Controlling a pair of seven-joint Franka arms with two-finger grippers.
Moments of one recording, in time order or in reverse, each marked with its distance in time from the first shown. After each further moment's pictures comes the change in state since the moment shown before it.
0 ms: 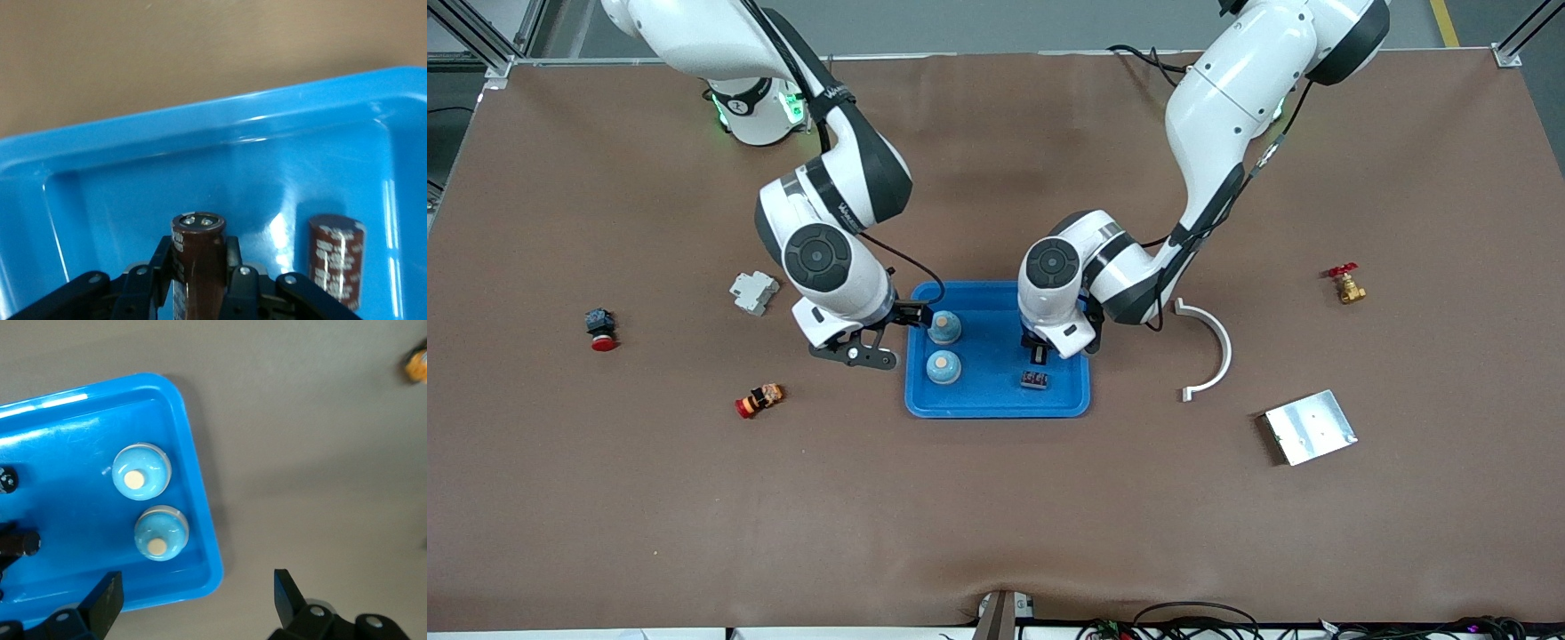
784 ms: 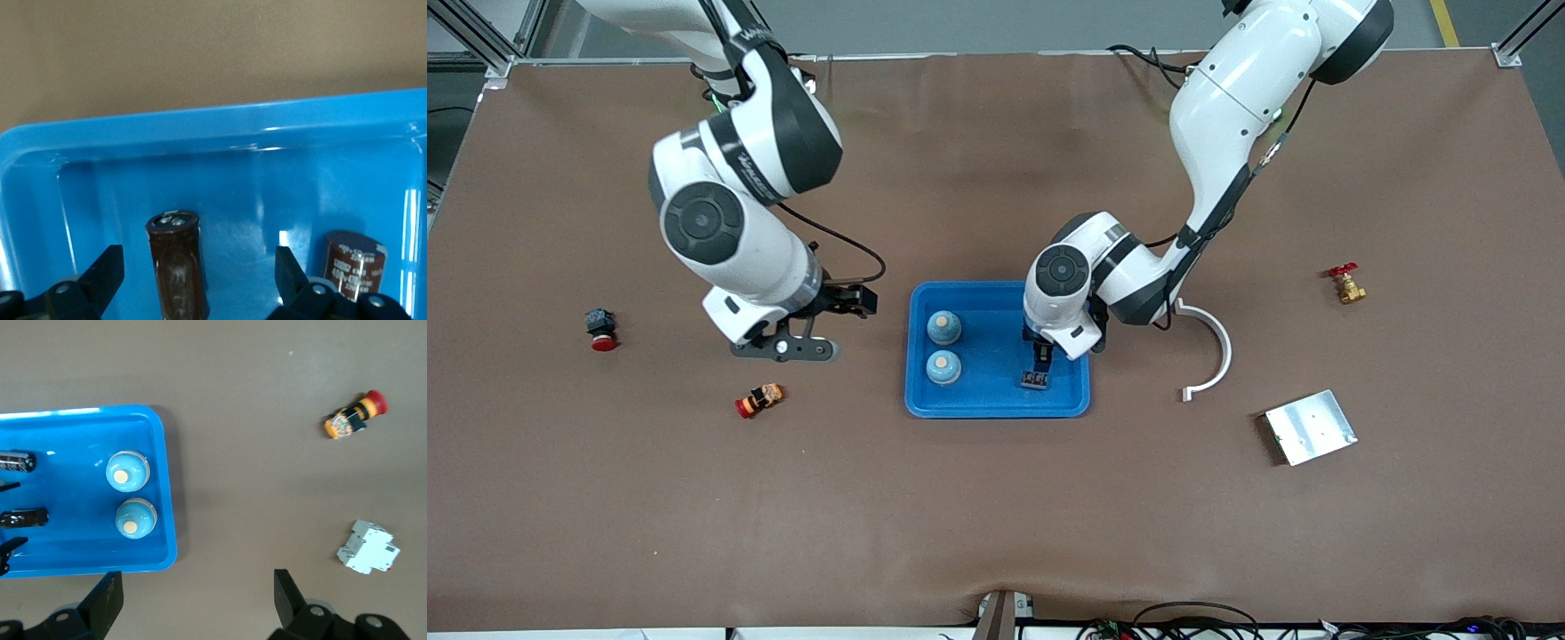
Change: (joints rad) left arm 0.011 0.009 0.002 -0.014 -0.058 0.015 -0.087; right arm -0.099 -0.109 -0.002 0.092 -0.037 -0.202 -0.249
